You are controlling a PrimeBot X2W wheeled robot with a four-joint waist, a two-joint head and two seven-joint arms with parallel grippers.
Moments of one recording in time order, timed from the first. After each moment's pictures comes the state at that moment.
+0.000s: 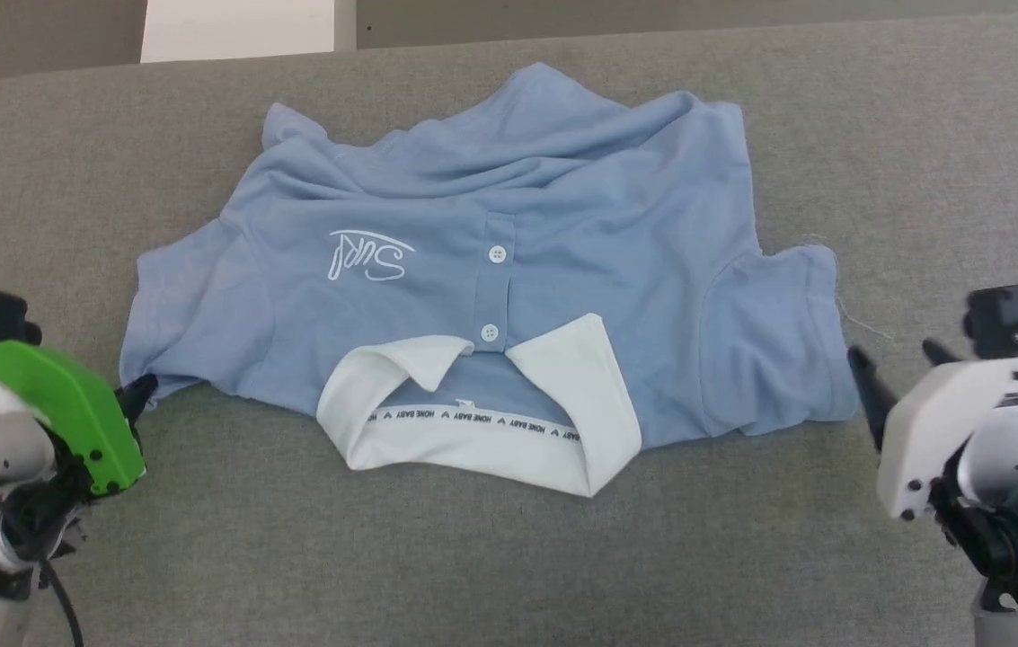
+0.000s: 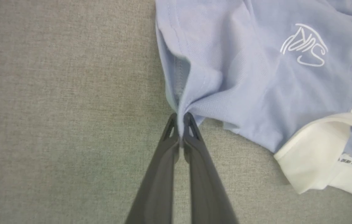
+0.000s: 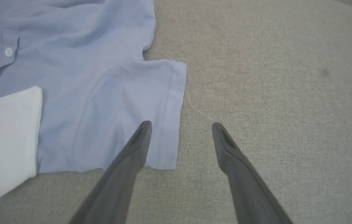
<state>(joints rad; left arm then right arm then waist) -0.27 0.61 -0.16 0.05 -0.89 0.14 0.66 -0.16 -0.05 -0.13 -0.22 0.07 0.13 0.77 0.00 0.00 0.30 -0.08</state>
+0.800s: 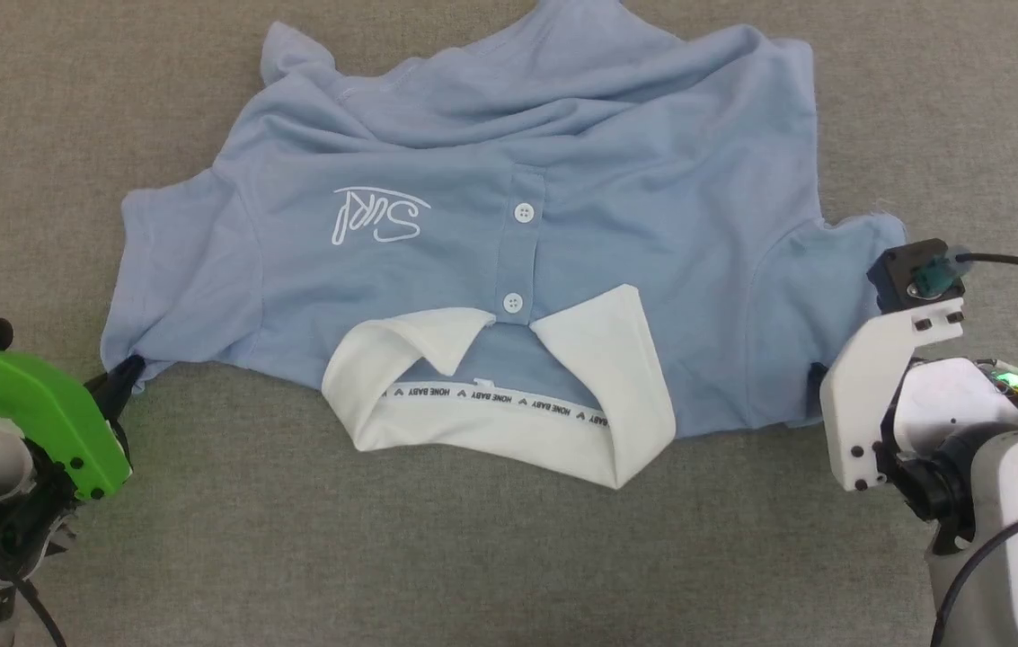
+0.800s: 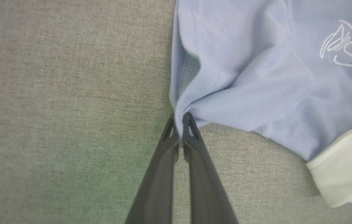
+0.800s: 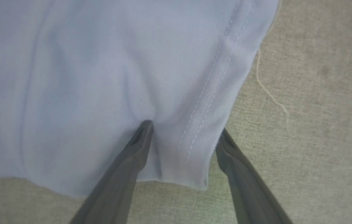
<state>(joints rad) -0.21 0.62 -0.10 -0.08 -0.91 0.16 0.60 -0.29 -0.07 0.01 -0.09 -0.02 0.12 1.05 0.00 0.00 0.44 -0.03</state>
